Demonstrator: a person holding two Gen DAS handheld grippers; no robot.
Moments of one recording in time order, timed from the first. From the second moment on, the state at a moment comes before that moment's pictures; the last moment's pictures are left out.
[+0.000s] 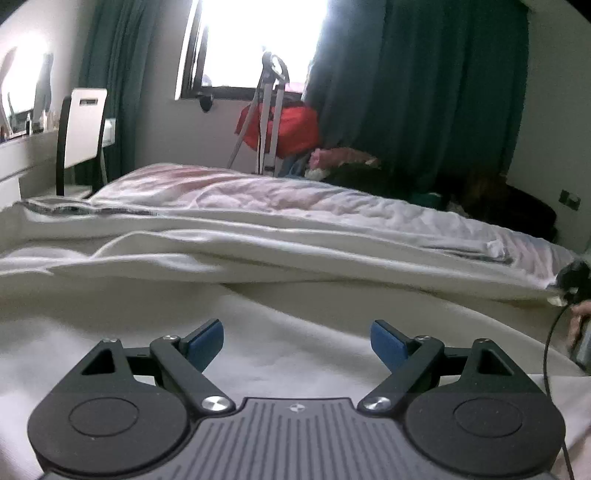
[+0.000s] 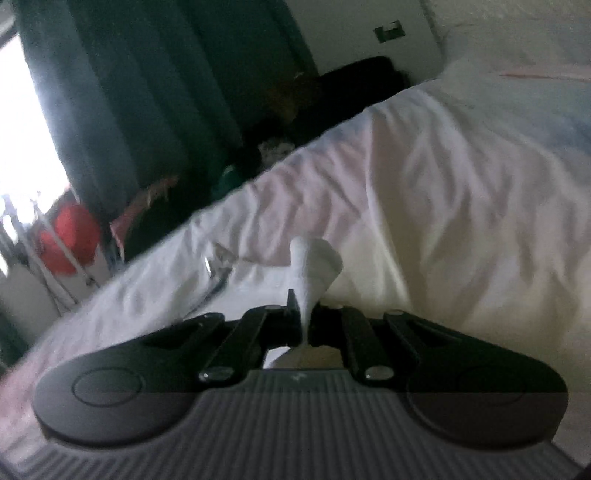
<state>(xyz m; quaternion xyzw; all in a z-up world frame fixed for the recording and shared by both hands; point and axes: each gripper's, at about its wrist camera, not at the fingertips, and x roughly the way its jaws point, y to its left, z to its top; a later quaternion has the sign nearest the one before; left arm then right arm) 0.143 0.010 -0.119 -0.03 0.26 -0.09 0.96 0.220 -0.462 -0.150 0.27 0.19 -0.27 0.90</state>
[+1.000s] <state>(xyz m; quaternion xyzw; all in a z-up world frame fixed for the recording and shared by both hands) 0.054 0.053 -0.071 0.02 0.26 -0.03 0.97 0.042 -0.292 -0.031 0.10 0.19 -0.02 0.98</state>
